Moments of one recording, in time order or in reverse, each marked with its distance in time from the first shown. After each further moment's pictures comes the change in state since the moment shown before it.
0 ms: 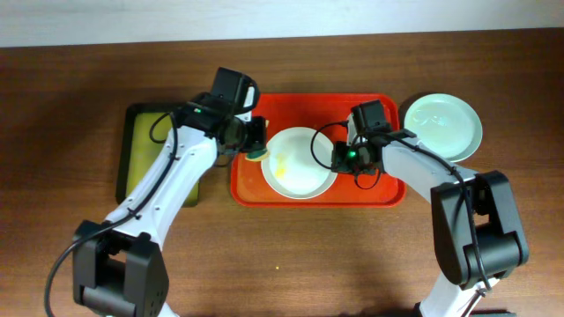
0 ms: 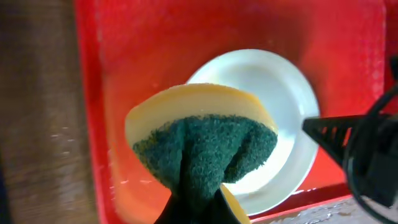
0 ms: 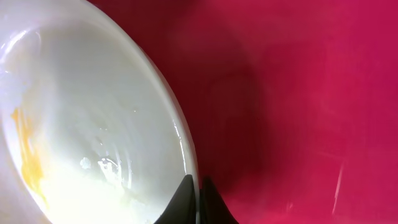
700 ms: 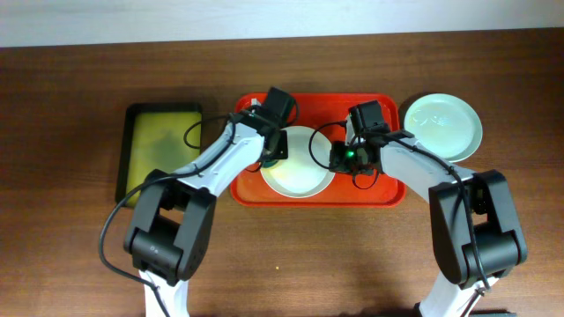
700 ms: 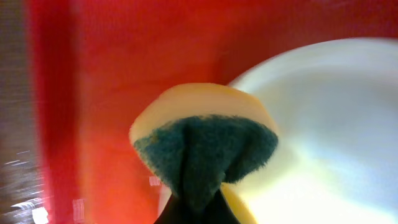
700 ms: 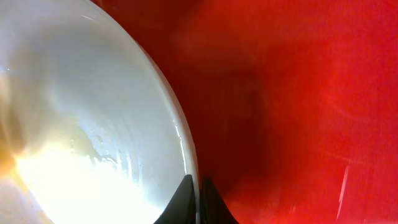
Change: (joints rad) left arm -0.119 0.281 0.048 0.093 -0.241 -0.127; right arm 0.006 0.005 0.000 0.014 0.000 0.021
